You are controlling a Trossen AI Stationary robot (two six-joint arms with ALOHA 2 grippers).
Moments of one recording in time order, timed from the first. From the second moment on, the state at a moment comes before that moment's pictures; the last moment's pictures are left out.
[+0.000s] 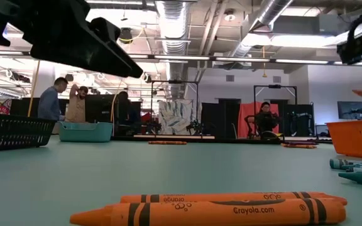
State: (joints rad) left arm -0.58 1.61 0.73 0.38 -0.59 -0.03; right arm 0.61 1.30 0.81 -1.21 0.18 1.55
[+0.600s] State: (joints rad) left arm -0.58 1.61 0.71 0.42 -0.51 -0.04; right arm 0.51 1.17 0.76 -1.22 0.10 1.51
